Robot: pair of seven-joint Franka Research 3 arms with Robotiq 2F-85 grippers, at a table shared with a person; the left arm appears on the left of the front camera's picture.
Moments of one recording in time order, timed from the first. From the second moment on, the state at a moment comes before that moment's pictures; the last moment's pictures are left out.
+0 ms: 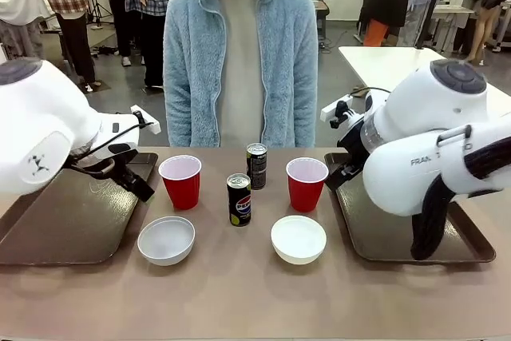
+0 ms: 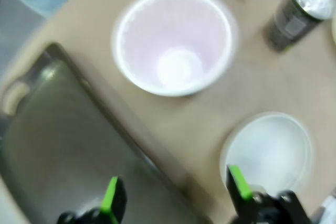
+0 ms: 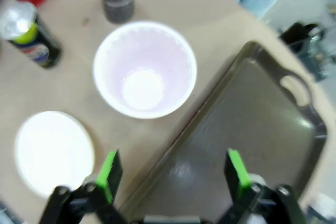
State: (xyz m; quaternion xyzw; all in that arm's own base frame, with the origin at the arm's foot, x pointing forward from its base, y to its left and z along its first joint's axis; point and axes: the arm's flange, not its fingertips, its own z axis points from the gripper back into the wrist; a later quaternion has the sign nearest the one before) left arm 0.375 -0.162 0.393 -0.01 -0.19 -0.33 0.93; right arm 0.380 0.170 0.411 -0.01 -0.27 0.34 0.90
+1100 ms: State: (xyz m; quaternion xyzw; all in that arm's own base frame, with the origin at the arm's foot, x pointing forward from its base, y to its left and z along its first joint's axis) left arm 0.301 -0.105 0.467 -0.19 -0.05 -0.30 0.93; right arm 0.312 0.121 0.463 0.13 -0.10 0.29 0.94
